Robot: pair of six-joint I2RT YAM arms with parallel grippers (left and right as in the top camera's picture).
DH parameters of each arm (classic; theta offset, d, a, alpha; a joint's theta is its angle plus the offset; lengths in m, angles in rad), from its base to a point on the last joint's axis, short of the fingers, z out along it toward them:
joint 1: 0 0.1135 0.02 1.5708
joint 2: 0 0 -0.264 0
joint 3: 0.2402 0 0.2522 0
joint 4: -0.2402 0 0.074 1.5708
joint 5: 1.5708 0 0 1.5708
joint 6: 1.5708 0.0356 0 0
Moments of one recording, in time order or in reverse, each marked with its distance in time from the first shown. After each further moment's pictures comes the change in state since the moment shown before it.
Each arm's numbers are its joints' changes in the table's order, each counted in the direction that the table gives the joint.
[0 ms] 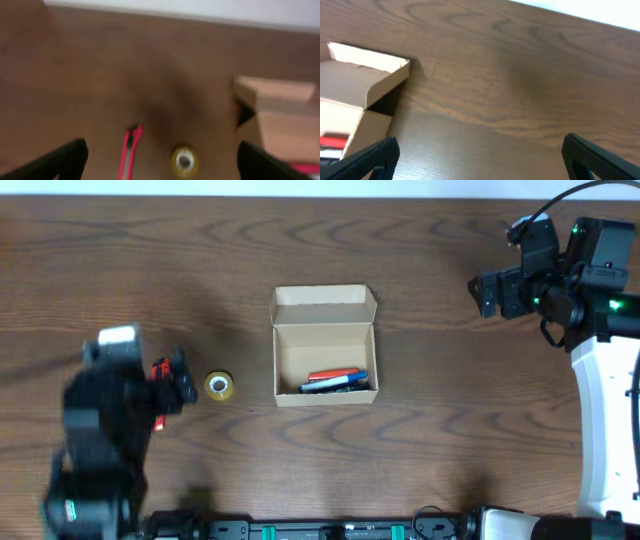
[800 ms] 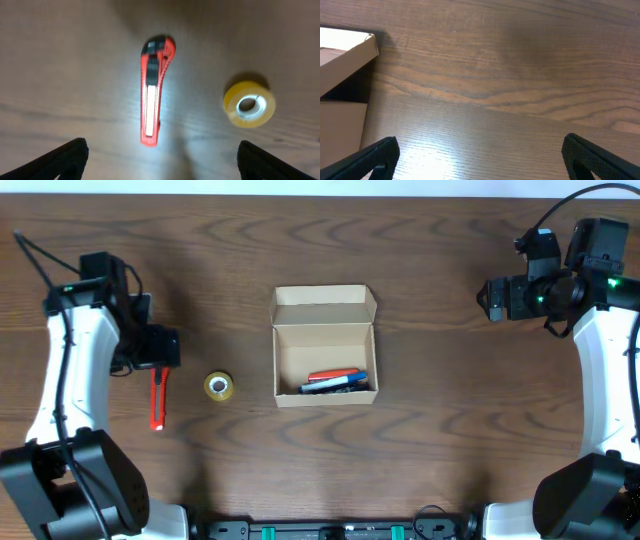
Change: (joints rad) left arm 0.231 -0.892 0.373 -0.372 0.077 0.190; right arm -0.085 -0.145 0.000 -0.032 0.000 0.002
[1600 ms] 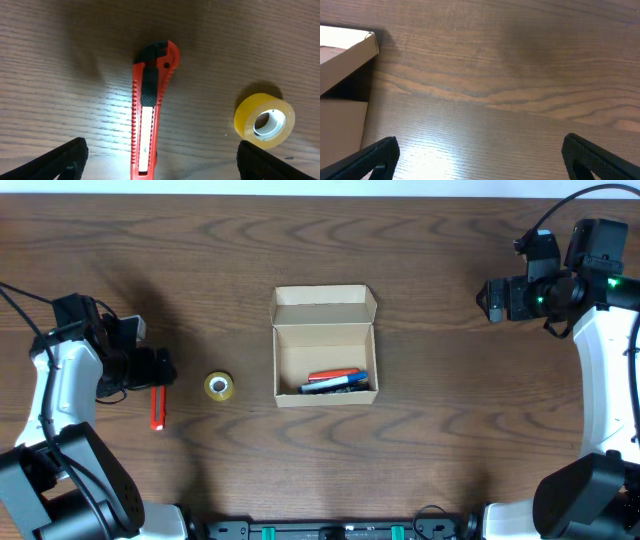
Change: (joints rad) left arm 0.174 0.024 -0.266 0.289 0.222 0.127; right arm 0.000 0.000 0.000 -0.008 0.000 0.000
